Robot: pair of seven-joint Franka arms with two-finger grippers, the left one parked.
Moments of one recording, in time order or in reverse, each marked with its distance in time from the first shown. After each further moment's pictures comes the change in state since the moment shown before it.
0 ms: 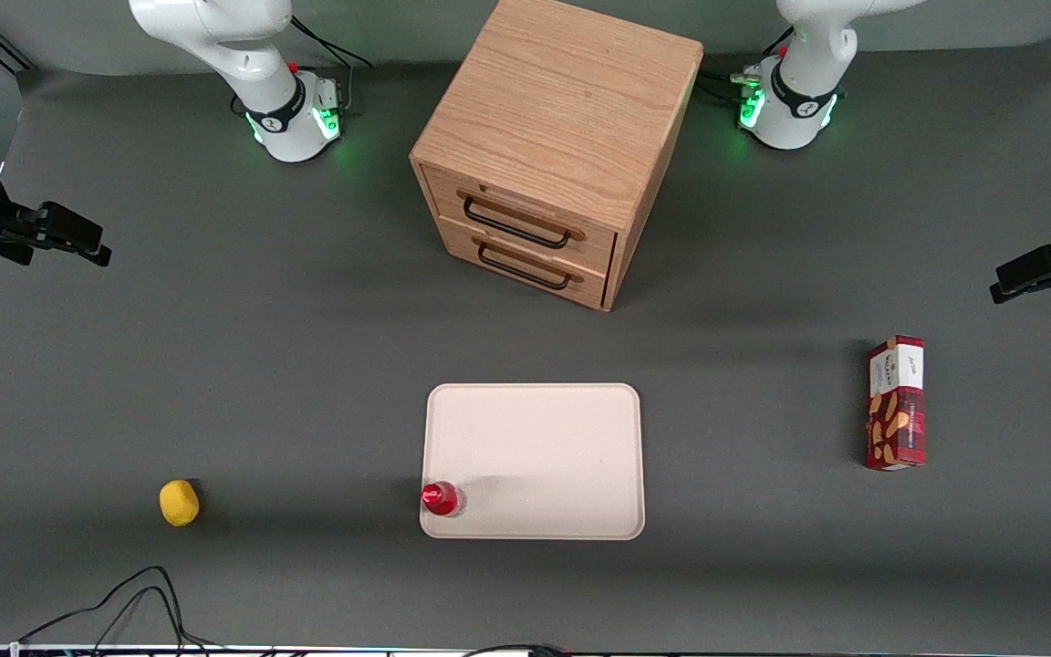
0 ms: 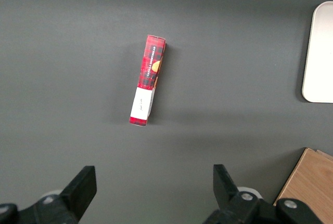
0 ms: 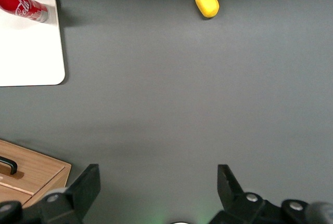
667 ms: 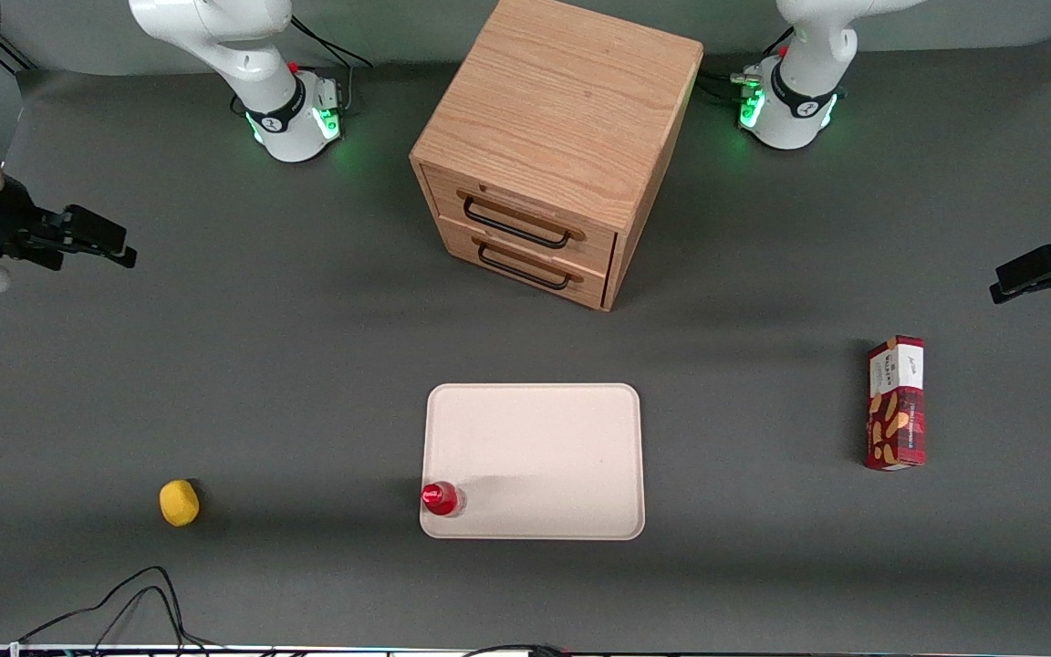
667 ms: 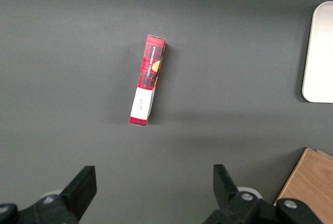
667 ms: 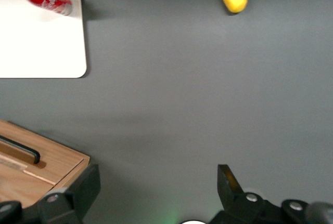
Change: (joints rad) arm 0.018 0.023 0.016 0.001 0.076 -0.001 -0.006
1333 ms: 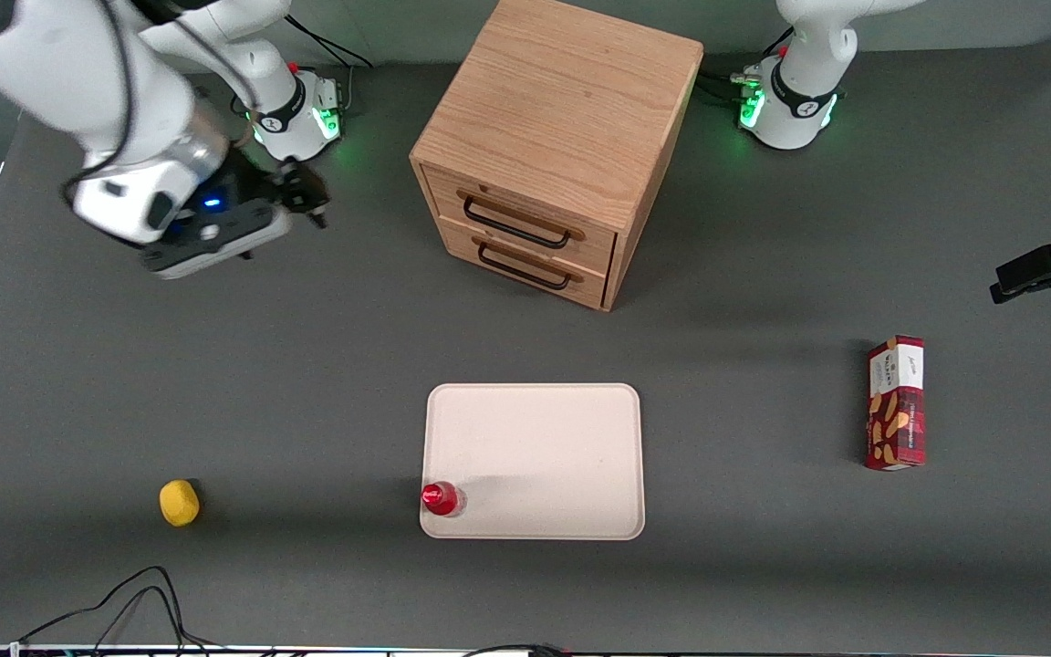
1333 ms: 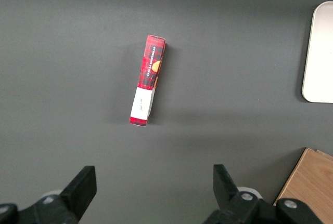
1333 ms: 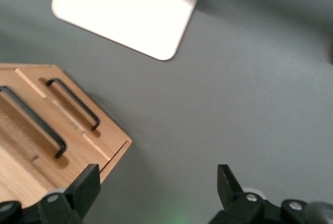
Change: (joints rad) arm 0.395 0.093 0.022 0.095 0.000 0.024 -0.001
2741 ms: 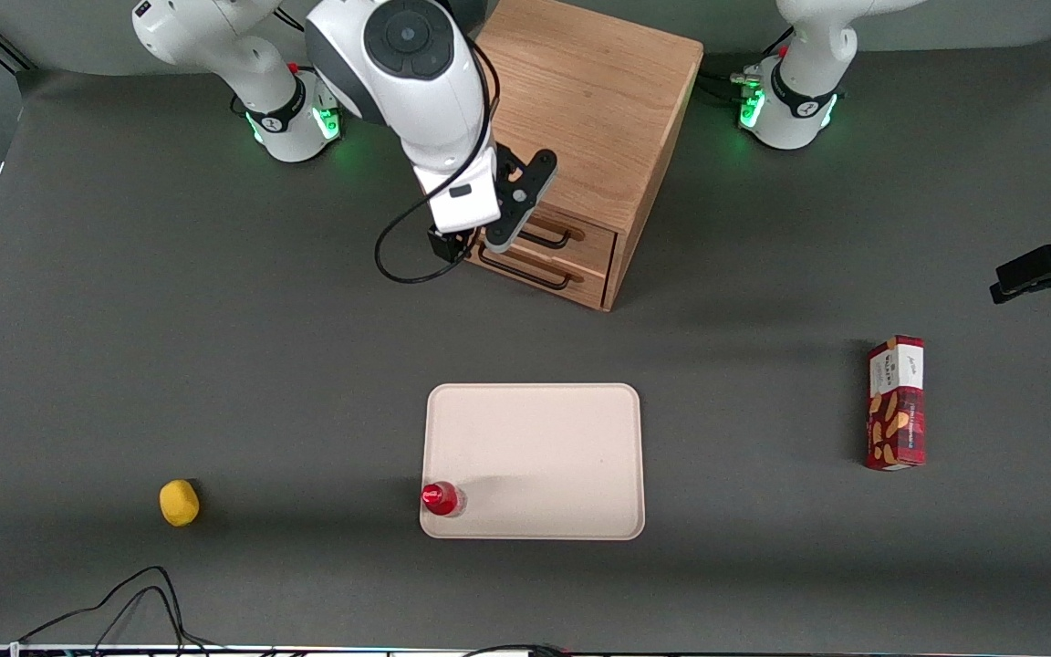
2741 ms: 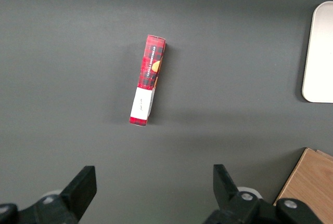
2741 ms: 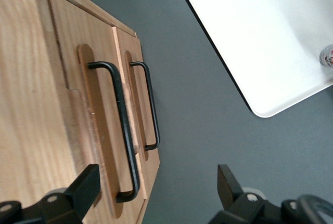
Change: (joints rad) arm 0.270 0.199 0.027 -0.015 -0.007 0.209 -0.320
